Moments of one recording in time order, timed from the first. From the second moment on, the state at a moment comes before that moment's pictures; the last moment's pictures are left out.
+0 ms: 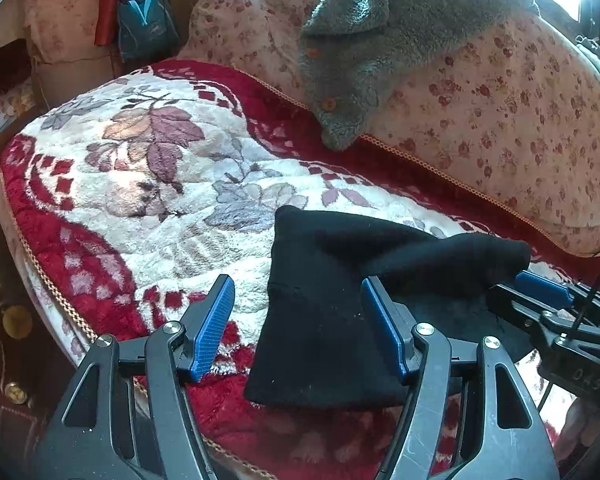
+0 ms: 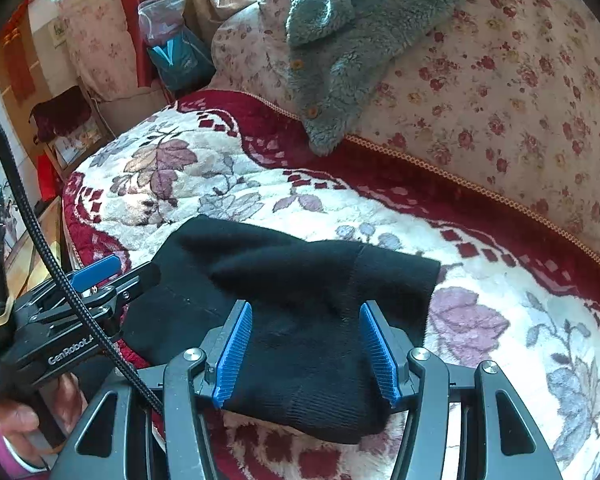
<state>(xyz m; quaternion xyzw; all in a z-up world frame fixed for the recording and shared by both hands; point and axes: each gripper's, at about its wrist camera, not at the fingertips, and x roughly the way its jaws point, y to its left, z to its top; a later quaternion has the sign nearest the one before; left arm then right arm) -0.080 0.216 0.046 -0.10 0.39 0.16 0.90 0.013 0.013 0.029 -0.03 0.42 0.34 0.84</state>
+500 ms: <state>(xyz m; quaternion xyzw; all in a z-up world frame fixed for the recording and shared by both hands) -0.087 0.212 0.043 -0.11 0.39 0.16 0.90 0.007 0.016 0.024 -0.02 0.44 0.32 0.84</state>
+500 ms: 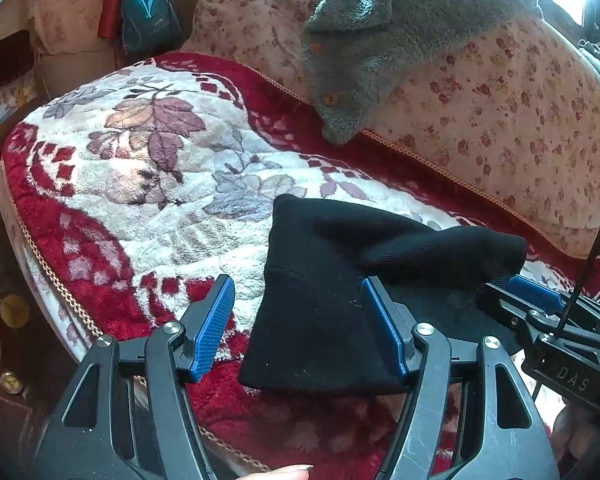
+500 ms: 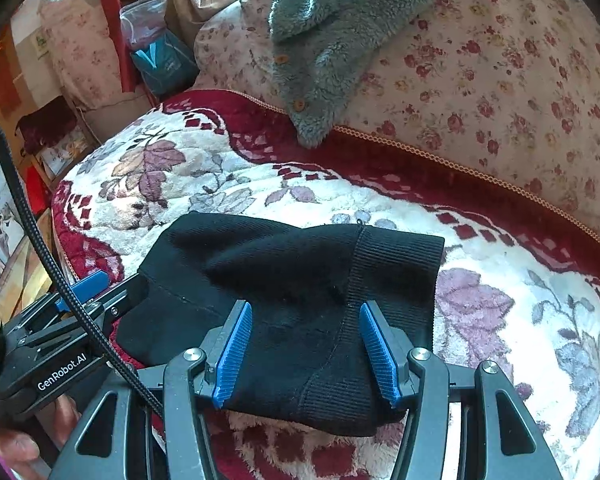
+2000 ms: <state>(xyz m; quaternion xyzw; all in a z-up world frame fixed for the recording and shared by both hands) -0.089 0.204 0.046 -0.11 0.39 0.16 0.90 0.003 0.024 0.022 -0.03 0.44 0.32 0.84</state>
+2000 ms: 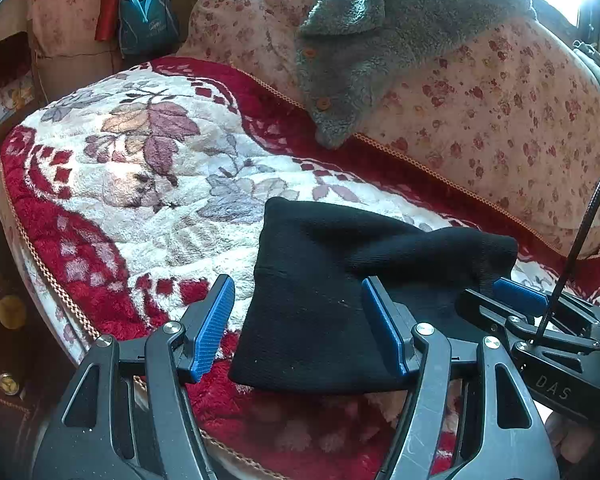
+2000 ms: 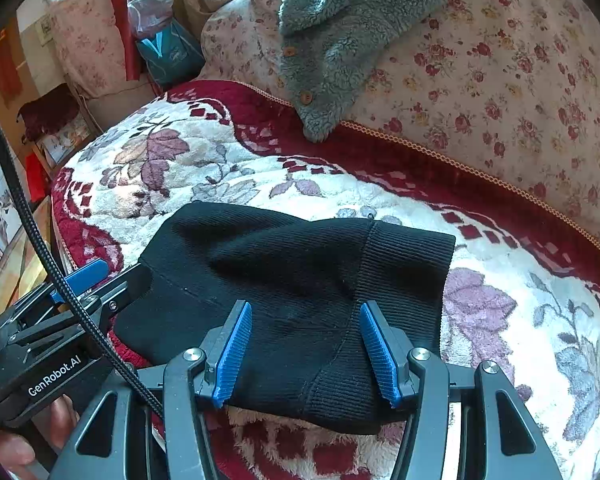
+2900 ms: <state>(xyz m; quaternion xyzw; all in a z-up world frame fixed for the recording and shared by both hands) -0.091 0.195 0.052 -0.08 0.37 0.15 0.91 0.002 0.025 0.021 -0.03 0.45 0.32 0.83</state>
